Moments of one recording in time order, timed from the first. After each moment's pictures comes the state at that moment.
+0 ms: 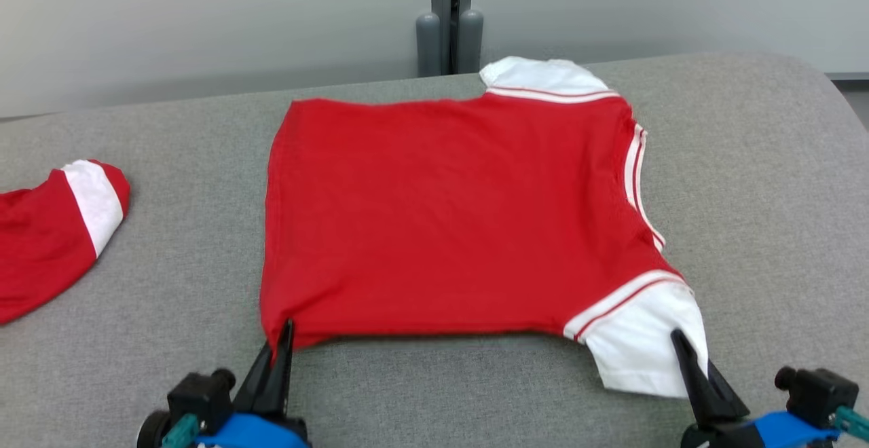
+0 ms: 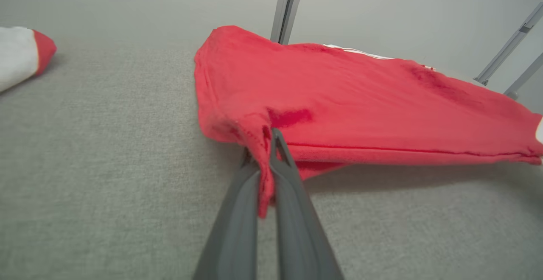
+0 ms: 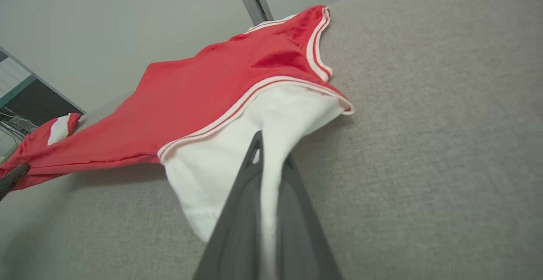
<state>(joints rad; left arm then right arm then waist) -0.09 0.17 -0.28 0.40 -0.37 -0.10 -0.26 -0.03 -0.29 0.25 0.29 0.70 0.13 -0.23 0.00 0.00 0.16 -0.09</state>
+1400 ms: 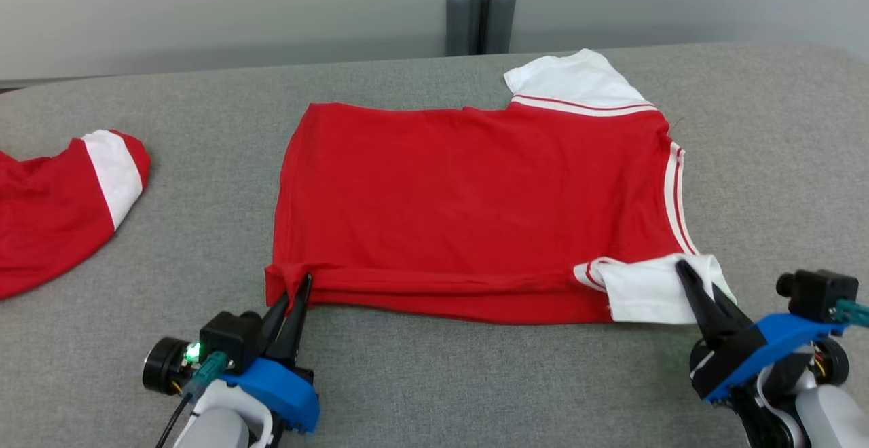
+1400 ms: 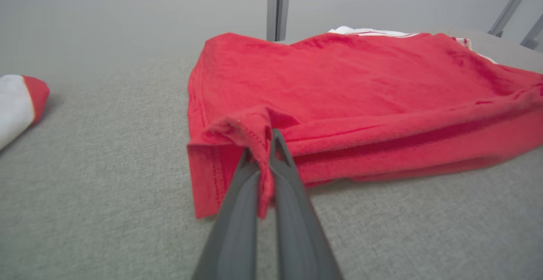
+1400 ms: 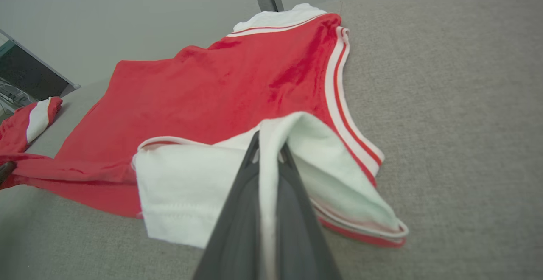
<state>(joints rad) -0.23 0.21 -0.36 0.51 -0.27 -0.13 -0.26 -0.16 -0.26 0.11 0.26 0.62 0.13 0.07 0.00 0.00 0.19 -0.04</state>
